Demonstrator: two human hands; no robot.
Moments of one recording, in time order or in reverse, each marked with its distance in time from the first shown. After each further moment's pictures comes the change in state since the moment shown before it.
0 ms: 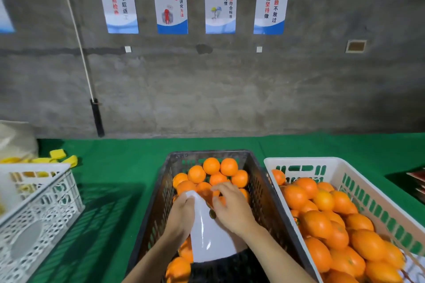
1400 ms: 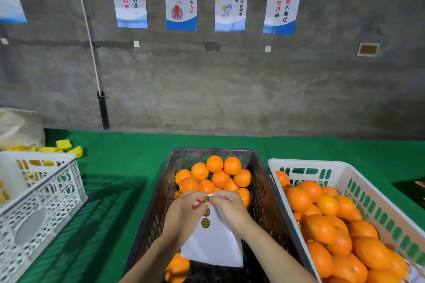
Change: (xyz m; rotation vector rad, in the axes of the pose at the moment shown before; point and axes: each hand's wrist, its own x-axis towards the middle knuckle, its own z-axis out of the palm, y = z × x) left_hand 0.000 -0.009 -0.003 0.479 0.022 0.304; right_hand 0.001 -0.017 0.009 0.779 -0.168 0.371
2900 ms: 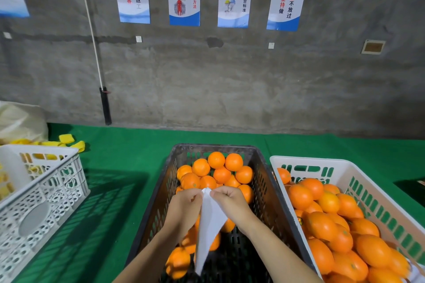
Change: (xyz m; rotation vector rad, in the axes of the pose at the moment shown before) left_hand 0.001 -0.002 -0.003 -0.087 -0.013 -0.068; right_hand 0.006 0.005 -0.004 -0.141 0.022 -0.001
